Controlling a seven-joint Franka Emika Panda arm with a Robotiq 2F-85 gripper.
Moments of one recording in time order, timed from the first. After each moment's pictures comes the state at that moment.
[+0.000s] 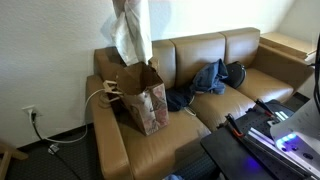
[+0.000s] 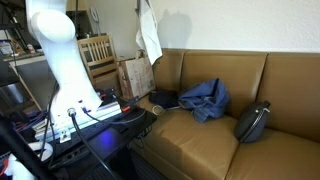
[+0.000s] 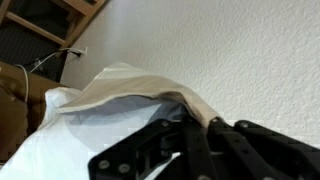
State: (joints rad) arm -0.01 0.32 0.31 -1.33 0.93 2.39 0.99
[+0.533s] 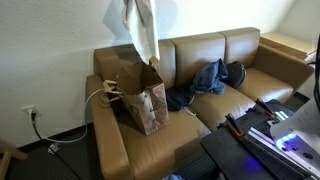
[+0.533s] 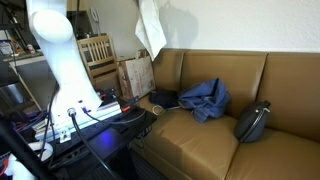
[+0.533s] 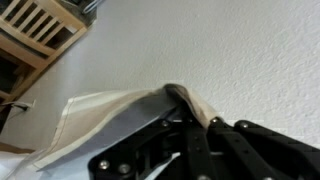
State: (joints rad) arm -0.10 0.32 0.33 -1.29 1.39 2.29 0.68
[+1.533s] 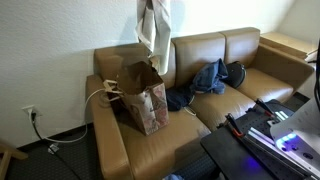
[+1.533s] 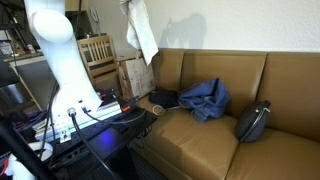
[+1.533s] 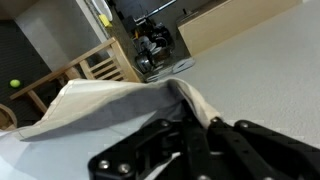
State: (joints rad) arm -0.09 0.26 0.10 -1.41 1.45 1.62 0.37
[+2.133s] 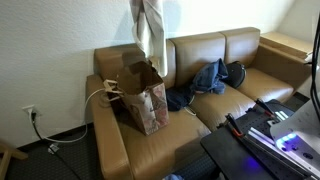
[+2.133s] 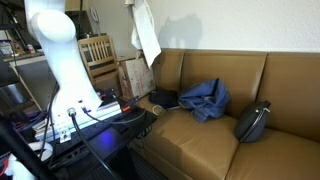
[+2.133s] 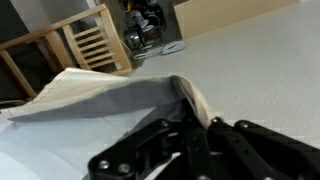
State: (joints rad) arm -0.01 0.29 0.08 -1.41 1.48 1.78 0.19
